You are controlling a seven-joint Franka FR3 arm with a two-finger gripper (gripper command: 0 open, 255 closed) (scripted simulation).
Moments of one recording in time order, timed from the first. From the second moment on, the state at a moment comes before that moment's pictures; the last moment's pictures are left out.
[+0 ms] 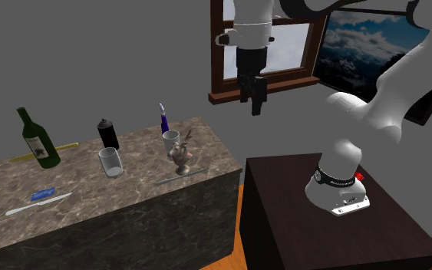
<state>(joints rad) 0.00 -0.71 -0.07 -2.43 0.00 1.67 -0.19</state>
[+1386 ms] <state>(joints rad) -0.06 -0.05 -0.32 -2.29 -0.07 2.19 -0.60</state>
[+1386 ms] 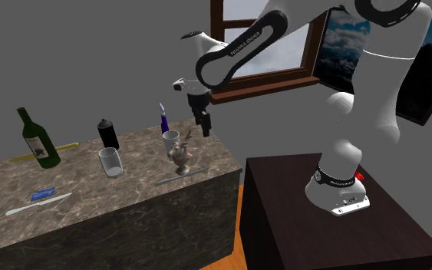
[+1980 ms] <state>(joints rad) -0.13 0.30 -0.33 -2.06 0.03 2.31 -0.79</state>
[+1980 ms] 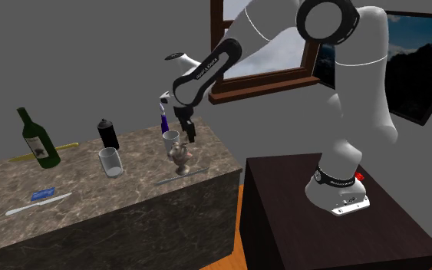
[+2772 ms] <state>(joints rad) -0.21 0.60 -0.29 -1.82 0.10 2.37 -0.90</state>
